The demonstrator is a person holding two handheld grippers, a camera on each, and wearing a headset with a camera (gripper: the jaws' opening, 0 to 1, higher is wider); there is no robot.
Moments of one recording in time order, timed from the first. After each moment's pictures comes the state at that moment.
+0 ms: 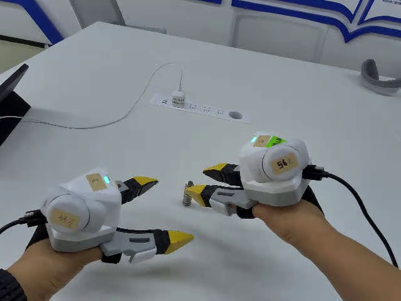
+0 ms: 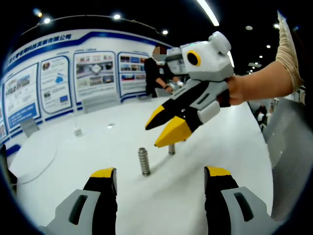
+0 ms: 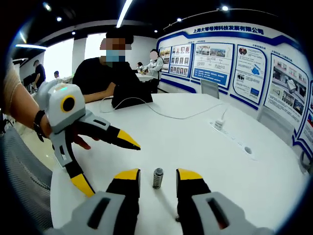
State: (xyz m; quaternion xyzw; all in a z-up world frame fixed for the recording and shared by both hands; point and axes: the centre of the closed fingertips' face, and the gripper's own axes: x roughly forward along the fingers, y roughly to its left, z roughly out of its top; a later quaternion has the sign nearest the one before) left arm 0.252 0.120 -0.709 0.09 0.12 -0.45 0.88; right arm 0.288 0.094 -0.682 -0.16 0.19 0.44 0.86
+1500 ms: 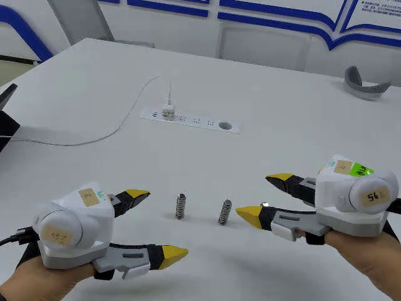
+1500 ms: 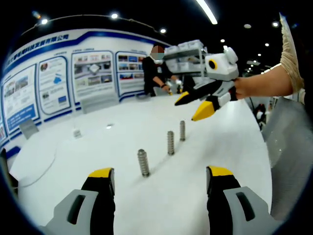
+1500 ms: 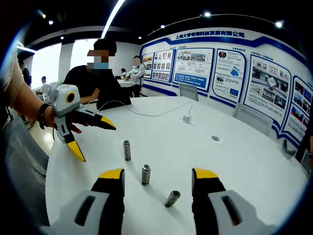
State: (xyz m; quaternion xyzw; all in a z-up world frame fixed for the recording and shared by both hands) left arm 0.252 0.120 -0.706 0.10 0.13 -0.45 0.88; right arm 0.279 -0.019 -0.674 -0.15 0.17 0.37 0.90
